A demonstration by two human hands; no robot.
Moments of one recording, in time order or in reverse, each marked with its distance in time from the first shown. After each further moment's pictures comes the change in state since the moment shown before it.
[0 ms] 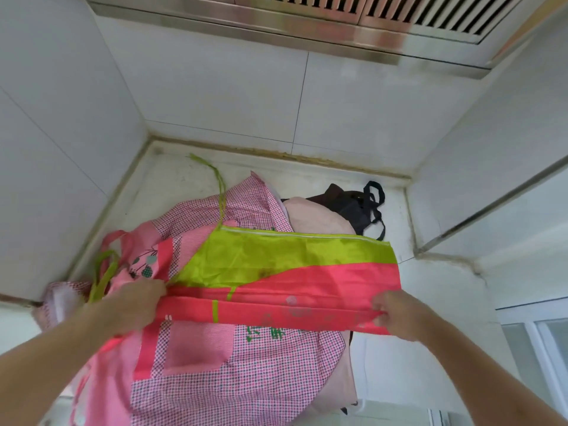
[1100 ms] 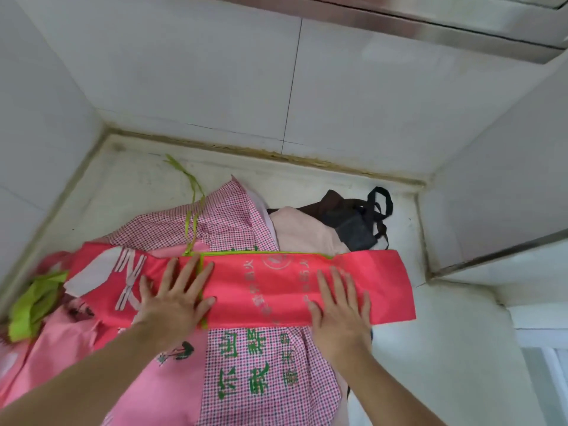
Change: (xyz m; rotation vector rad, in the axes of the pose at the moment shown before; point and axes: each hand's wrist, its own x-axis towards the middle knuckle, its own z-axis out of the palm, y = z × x) left_hand 0.120 0.096 -0.012 -0.212 0.091 -0.091; right_hand 0.112 -0.080 0.042 -0.019 0.413 0.142
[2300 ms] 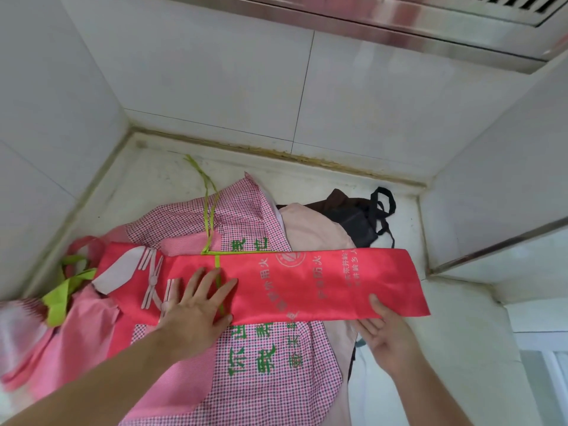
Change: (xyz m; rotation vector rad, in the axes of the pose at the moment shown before) left_hand -0.046 0.017 0.020 -0.140 0.140 0.166; right_hand -0.034 0.061 -0.032 1.985 -0.098 0.711
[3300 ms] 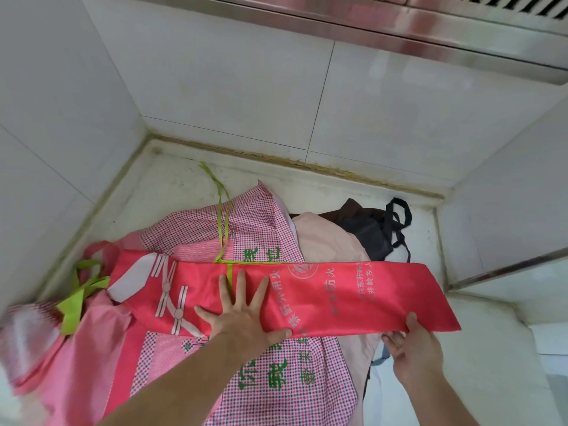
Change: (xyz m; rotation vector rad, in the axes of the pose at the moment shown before) left_hand 0.031 0.073 -0.009 -0.092 -0.300 -0.265; right_hand -0.001 -0.006 0.016 -0.014 0.297 -0.169
